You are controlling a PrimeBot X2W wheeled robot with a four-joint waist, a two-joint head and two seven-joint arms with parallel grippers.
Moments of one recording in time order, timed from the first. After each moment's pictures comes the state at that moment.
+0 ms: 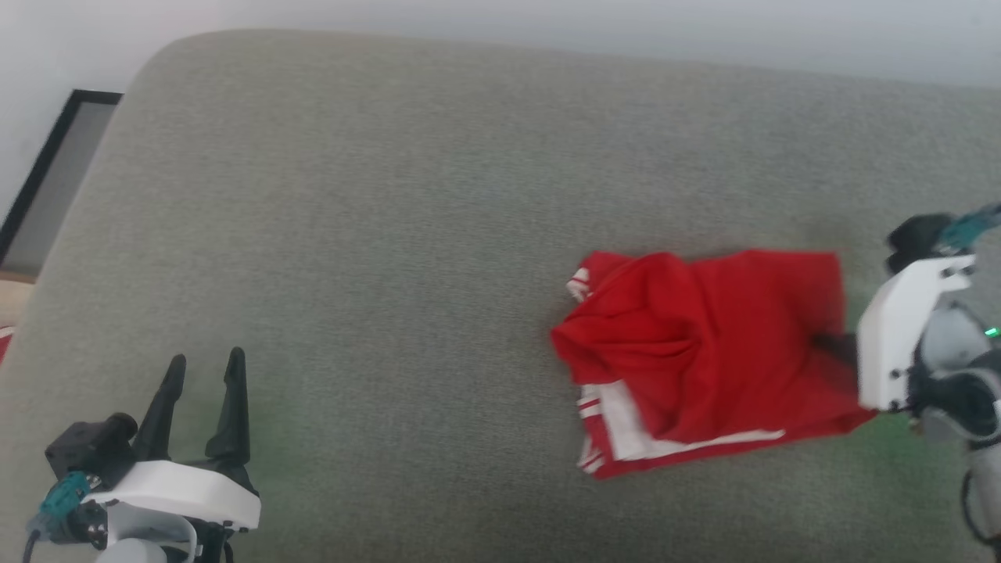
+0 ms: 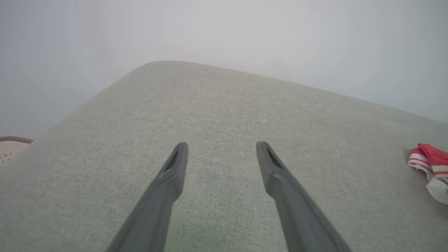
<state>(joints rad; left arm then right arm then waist) -0.10 0.22 0.07 0.31 -0.43 -0.13 -0.26 -0.42 -0.38 0.08 0.25 0.60 0.13 0.94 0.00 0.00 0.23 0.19</state>
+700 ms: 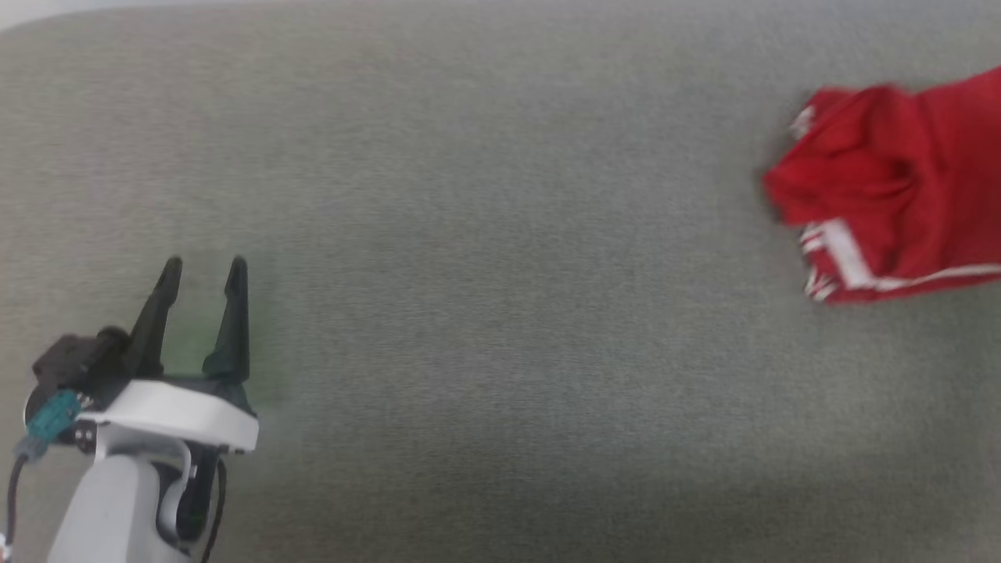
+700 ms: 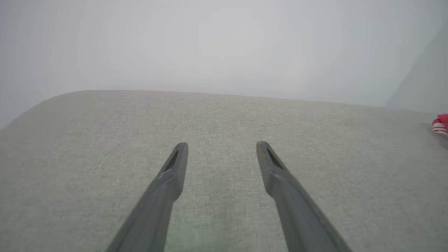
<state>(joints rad) -0.25 0.28 0.01 0.27 -0.41 -0.13 -0.26 -0.67 -0.54 -0.16 0.37 0.37 0.13 0.77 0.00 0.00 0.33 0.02</state>
